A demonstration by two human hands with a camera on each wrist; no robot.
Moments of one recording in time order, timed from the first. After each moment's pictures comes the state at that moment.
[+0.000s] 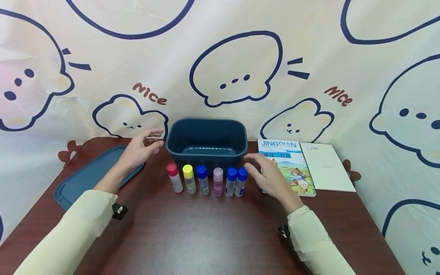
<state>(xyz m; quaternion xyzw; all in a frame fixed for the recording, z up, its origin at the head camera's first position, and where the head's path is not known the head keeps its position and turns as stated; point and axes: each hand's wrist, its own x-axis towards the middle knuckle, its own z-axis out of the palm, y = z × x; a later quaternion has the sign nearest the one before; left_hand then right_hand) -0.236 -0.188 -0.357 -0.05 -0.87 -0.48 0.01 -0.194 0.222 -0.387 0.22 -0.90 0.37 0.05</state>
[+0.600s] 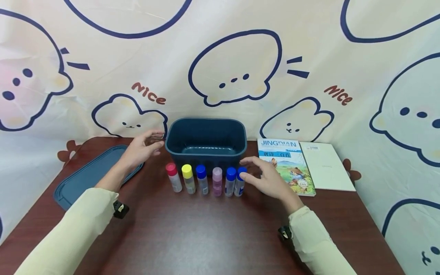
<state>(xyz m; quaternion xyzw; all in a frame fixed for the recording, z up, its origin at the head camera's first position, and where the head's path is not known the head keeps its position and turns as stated) -0.242 -0.186 -0.360 -0.03 -0.85 -0.53 -0.04 -0.194 0.228 -0.394 0.24 -0.85 0.46 -0.02</state>
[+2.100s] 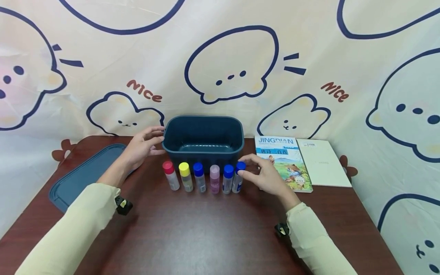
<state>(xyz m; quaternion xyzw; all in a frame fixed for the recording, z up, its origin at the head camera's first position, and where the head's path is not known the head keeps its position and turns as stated) -0.252 -0.181 -0.368 -0.05 -0.76 -0.64 -0.07 -0.192 0.227 -0.389 0.24 -0.84 0.49 -0.01</state>
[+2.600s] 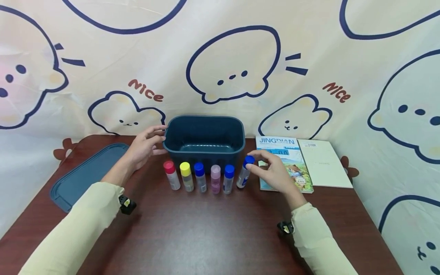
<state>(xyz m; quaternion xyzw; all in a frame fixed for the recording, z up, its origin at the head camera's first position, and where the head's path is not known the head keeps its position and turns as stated) -0.252 -0.174 -0.367 -0.03 -0.73 -0.67 -0.07 -0.193 0.240 -0.382 0.19 -0.85 0.48 0.03</state>
